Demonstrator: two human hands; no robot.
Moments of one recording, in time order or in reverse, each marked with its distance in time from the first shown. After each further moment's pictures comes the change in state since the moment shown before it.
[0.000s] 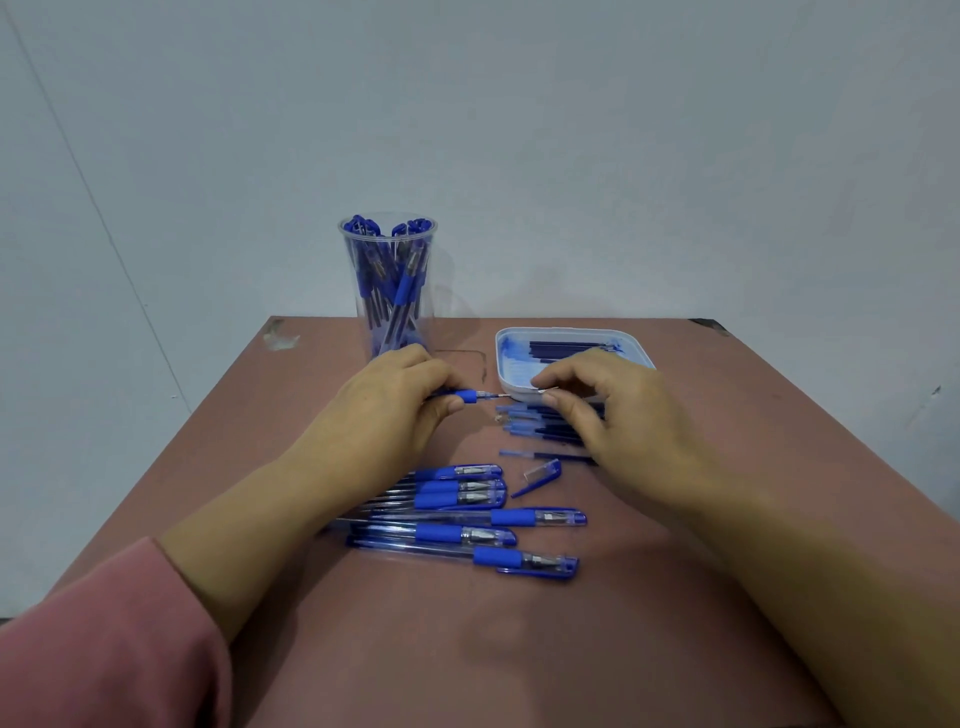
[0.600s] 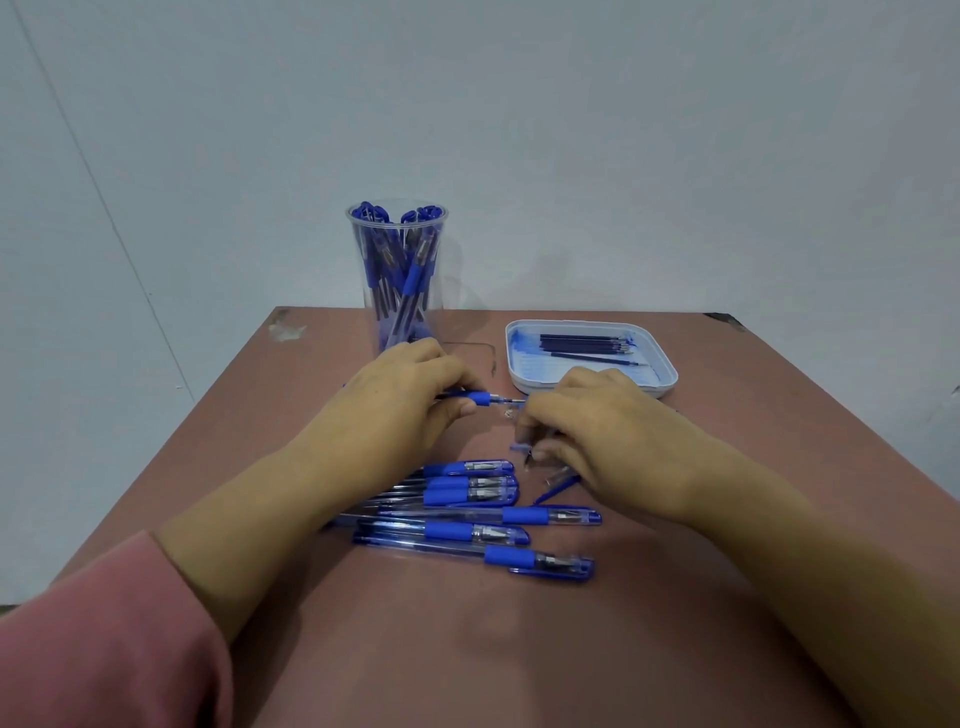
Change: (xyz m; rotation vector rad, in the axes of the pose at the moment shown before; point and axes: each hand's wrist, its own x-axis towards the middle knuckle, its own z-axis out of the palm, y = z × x) left_hand 0.001 -0.002 -0.001 -0.004 -0.032 0.033; right_hand 0.005 -0.009 -0.001 -0.370 -0.418 -0.239
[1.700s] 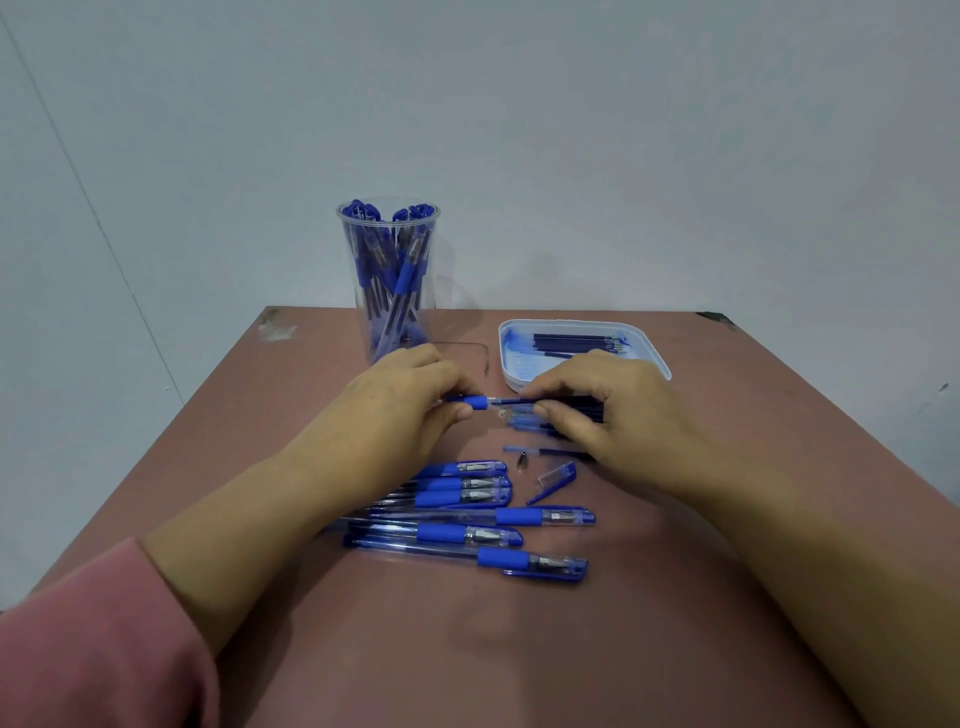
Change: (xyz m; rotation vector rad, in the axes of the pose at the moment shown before) left_hand -0.001 0.004 0.002 -0.030 -0.011 0.004; right_hand 0.001 0.022 0.011 0.266 0.313 0.084
